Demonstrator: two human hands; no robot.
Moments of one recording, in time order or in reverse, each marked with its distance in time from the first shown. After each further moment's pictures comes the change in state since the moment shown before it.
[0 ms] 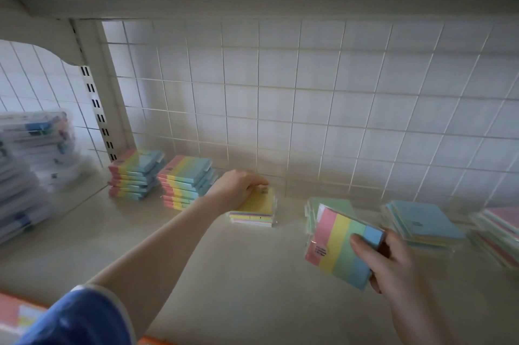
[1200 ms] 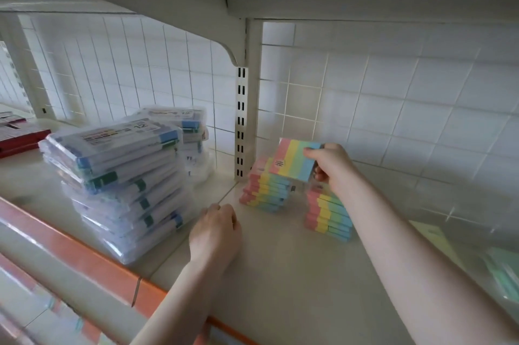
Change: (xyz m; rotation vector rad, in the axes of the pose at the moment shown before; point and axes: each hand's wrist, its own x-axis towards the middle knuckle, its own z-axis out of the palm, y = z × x) left_hand -0.181 -0.193 -0.062 0.028 0.307 -0.730; right_hand 0.086 -0.101 0.364 -0.104 -0.324 0.012
